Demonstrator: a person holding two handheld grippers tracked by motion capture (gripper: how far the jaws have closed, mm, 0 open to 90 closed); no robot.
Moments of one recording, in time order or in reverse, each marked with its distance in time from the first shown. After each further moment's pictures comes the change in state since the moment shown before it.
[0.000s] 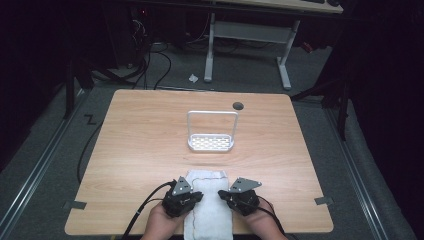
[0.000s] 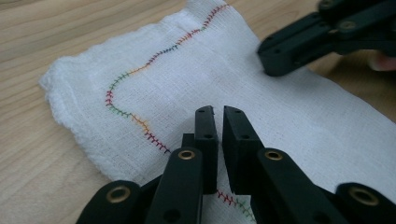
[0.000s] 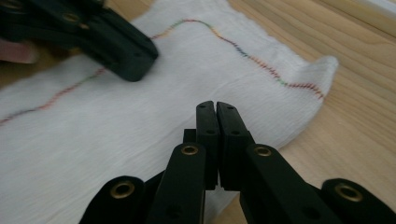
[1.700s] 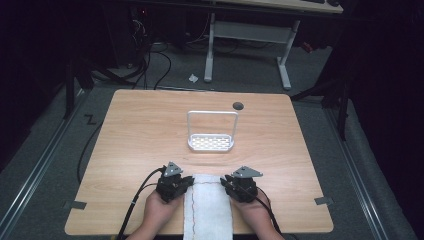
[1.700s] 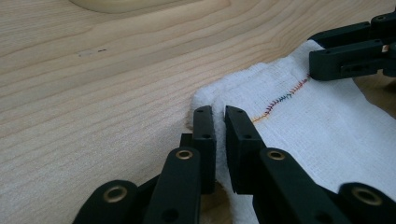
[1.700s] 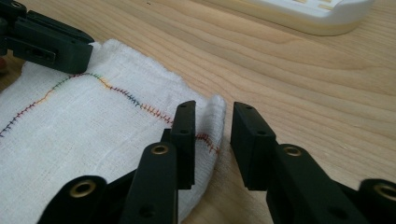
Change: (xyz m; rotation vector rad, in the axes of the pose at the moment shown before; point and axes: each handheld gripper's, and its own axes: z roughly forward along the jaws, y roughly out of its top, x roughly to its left) left arm 0.048 0.012 0.005 -0.035 0.100 -0.154; right arm -0.023 0.009 0.019 -0.059 -0.169 0.232
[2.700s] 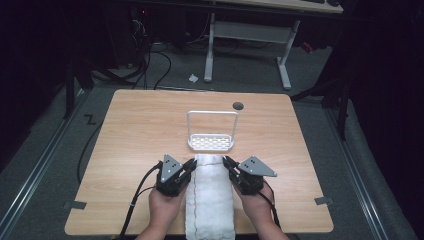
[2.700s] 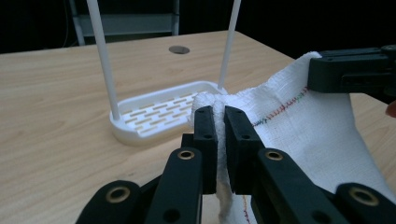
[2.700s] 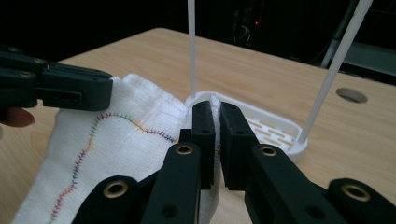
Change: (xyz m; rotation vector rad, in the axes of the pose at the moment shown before) left arm -0.043 0.047 -0.048 -0.351 0.139 0.057; right arm 0.014 0.053 -0.059 -0.354 -0.052 -0.071
